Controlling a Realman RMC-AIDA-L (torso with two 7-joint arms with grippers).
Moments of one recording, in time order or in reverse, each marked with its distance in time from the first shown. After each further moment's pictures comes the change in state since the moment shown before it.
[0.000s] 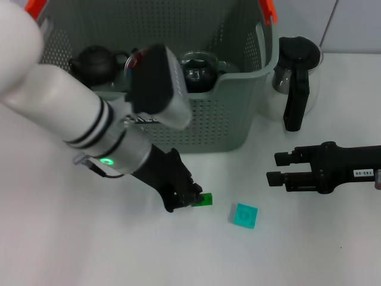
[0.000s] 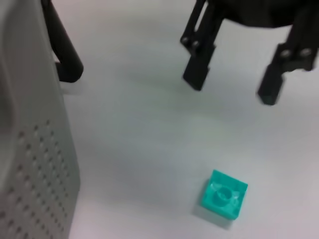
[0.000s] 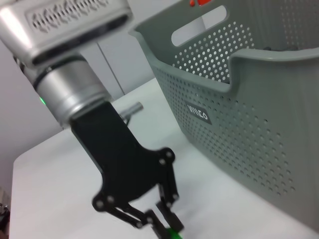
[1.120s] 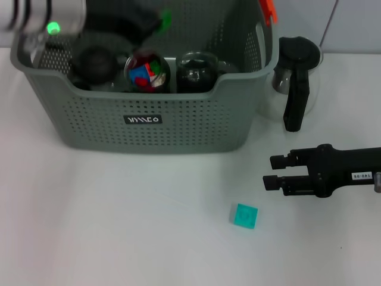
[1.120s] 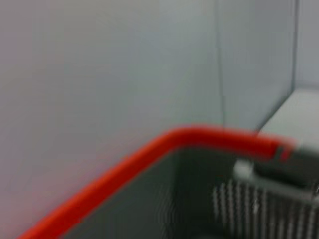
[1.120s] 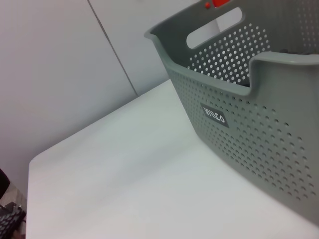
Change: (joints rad) left arm -0.100 0.056 -0.450 0.025 -0.076 -0.282 0.022; right arm 0.000 0.007 0.000 -0.008 0.004 -0.034 0.001
